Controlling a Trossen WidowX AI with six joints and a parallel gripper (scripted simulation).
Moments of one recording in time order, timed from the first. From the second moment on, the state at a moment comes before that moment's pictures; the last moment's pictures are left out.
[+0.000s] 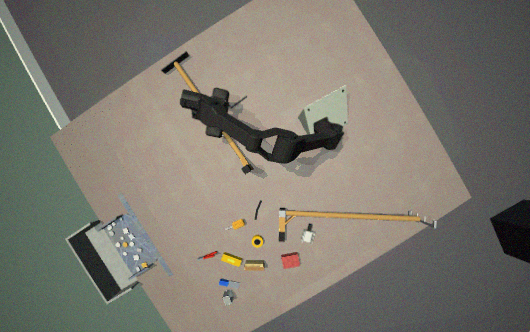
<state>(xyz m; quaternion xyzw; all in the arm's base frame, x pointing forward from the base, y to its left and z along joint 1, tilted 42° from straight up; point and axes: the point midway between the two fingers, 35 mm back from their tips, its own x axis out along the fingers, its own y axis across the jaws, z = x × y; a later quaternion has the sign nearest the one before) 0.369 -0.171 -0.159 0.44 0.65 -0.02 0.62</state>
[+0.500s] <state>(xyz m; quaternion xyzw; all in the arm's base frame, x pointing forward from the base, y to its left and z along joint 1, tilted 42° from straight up) 0.385 -0.169 -0.158 0.44 0.65 -0.02 0.62</state>
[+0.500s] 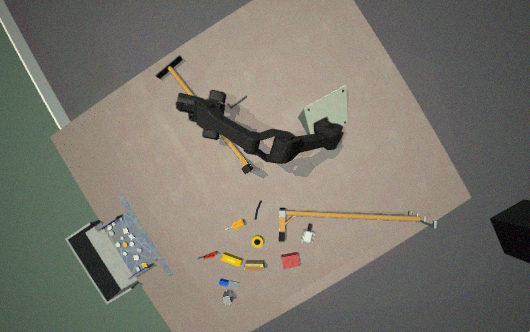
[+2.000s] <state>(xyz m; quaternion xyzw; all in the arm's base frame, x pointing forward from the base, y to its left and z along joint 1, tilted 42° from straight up) 0.424 -0.163 -0.151 0.44 0.65 -0.01 0.62</state>
